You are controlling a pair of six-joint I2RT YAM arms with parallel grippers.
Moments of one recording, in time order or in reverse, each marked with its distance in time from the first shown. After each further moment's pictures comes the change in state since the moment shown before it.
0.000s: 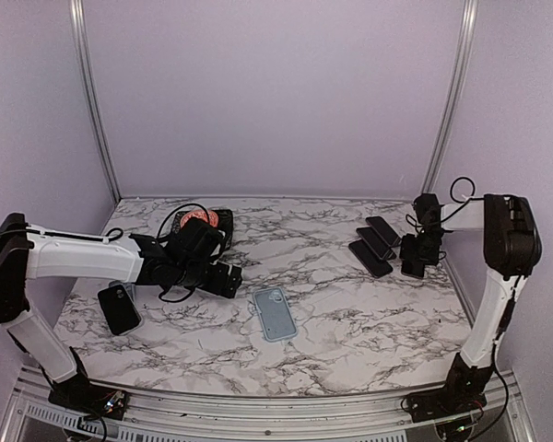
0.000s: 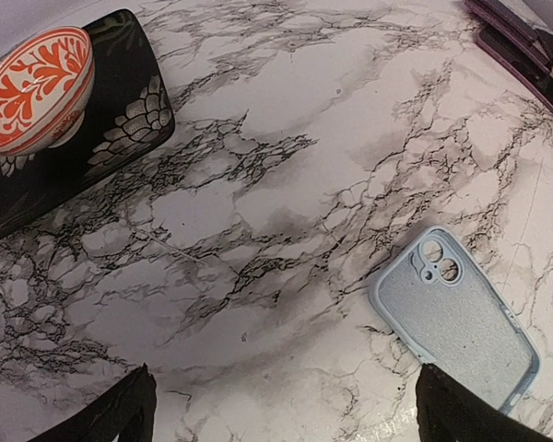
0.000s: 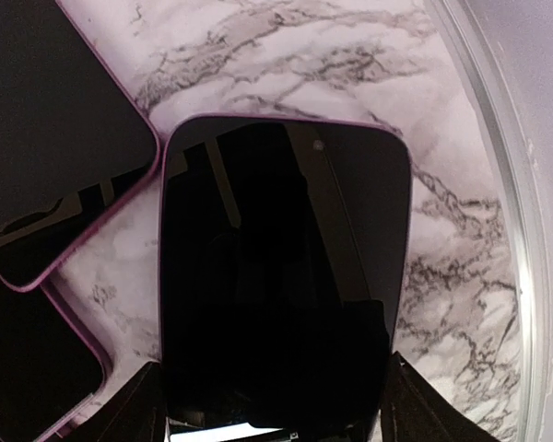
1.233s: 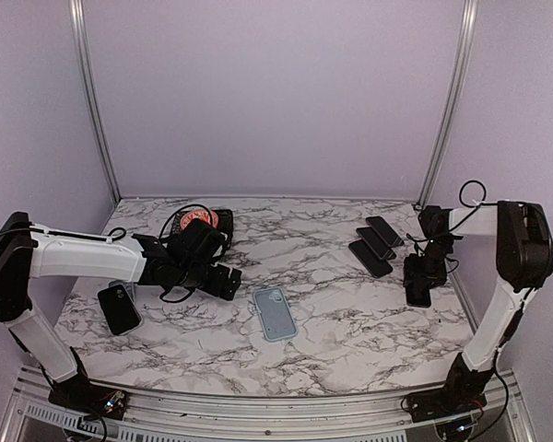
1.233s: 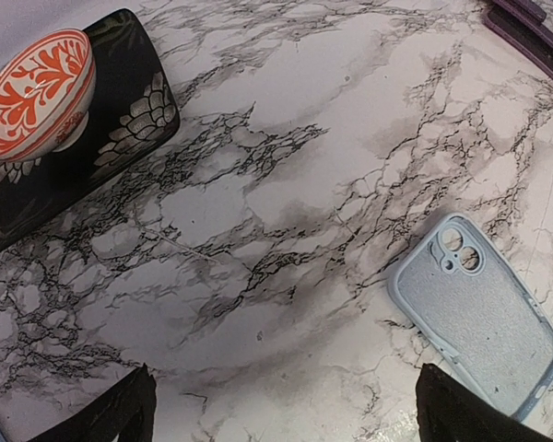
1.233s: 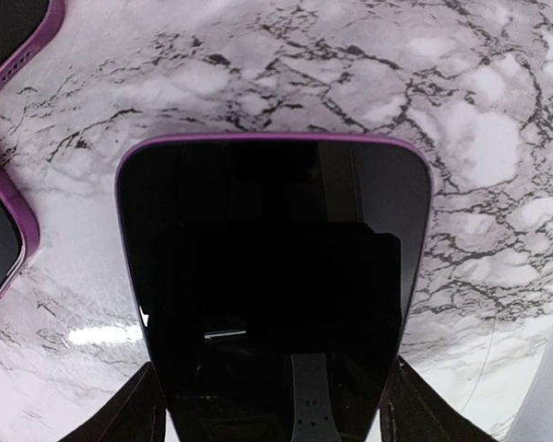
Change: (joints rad) left arm 0.000 0.019 0.005 -0.014 -0.024 0.053; right arm 0.002 -0.166 -0.159 -0.282 -0.112 -0.112
